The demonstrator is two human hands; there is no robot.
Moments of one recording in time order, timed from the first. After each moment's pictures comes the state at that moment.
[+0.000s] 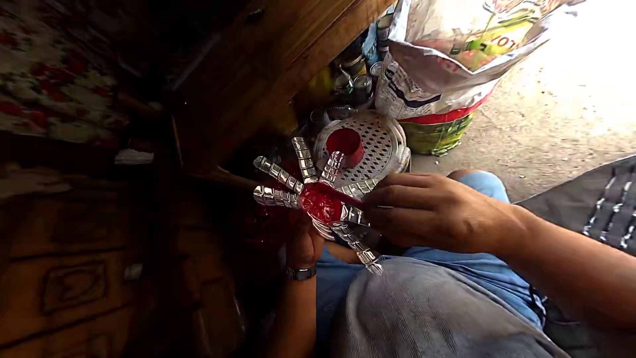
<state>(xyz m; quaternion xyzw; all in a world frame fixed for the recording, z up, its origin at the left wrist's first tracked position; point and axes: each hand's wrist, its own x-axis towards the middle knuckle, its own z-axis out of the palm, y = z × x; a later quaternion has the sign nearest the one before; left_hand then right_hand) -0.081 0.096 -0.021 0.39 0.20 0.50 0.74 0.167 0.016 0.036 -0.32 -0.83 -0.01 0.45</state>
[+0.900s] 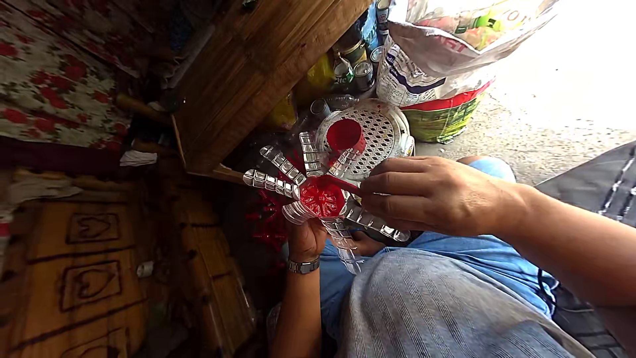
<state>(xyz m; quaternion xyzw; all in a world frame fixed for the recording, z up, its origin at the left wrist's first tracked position) -0.077 0.098 -0.014 0.35 0.21 0.49 0.77 0.175 0.024 0.043 -0.30 -0.85 -0.04 0.44</state>
